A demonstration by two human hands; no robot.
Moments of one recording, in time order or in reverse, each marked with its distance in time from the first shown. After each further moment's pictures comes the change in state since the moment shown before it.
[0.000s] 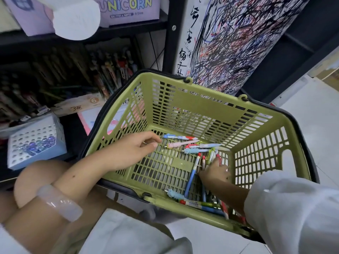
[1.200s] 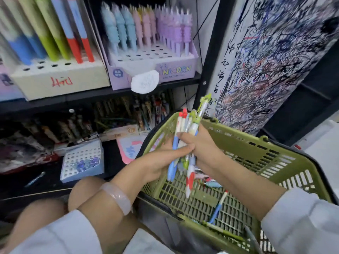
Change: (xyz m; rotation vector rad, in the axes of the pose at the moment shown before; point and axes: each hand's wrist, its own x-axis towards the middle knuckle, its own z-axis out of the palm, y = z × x) left_hand -0.014 0.036 -0.017 -0.757 0.110 0.051; right_hand -0.133 -0.160 -0.136 1.147 -0.477 -0.813
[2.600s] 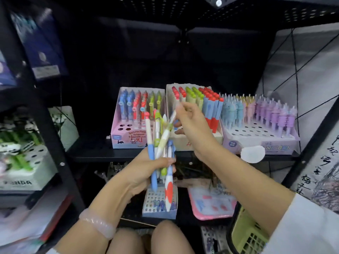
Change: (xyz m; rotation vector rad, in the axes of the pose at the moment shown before) left_hand -0.206 0.084 -0.168 -0.153 0.484 0.487; right_hand 0.014 -0.131 0.277 -0.262 -0.310 -0.509
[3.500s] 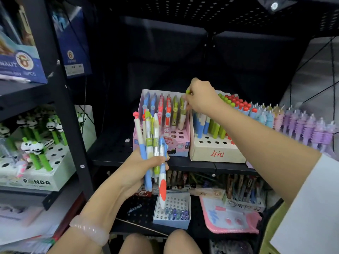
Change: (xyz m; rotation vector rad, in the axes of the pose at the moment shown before) left_hand -0.001 0.012 -0.071 0.061 0.174 0.077; right_hand 0.108 -0.043 0.035 -0.942 -0.079 -0.167
